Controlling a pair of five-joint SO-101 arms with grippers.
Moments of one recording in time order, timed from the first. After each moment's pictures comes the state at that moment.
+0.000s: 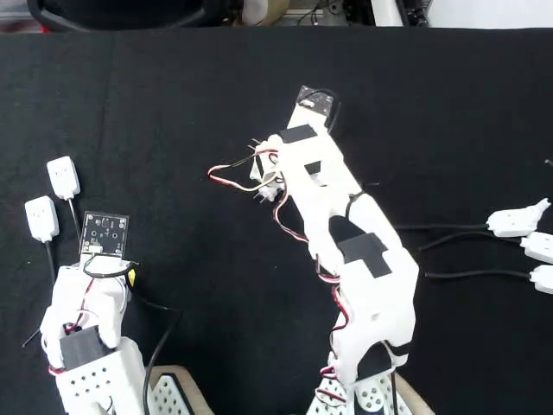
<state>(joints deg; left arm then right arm) -27.4 -103.6 96.3 62.0 -29.8 -18.9 25.6 1.5 60.4 -38.8</state>
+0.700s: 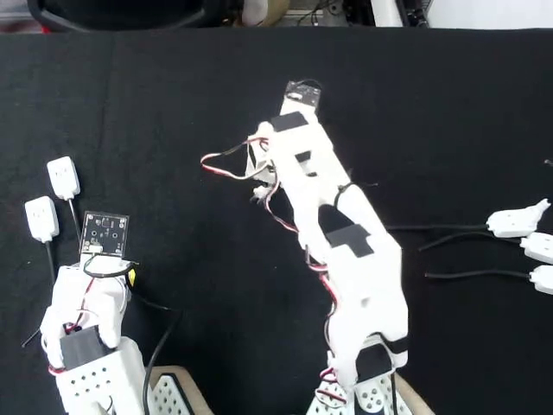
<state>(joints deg) -27.4 -103.6 96.3 62.0 -29.8 -20.6 37.8 -15.5 72.5 -35.0</state>
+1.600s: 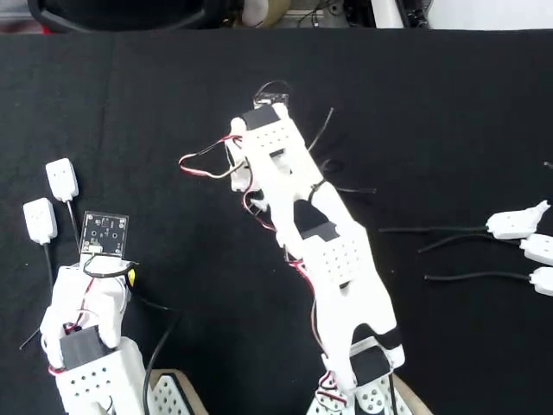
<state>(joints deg) -27.4 -103.6 96.3 62.0 -29.8 -25.6 52.7 -37.2 91.6 -30.1</state>
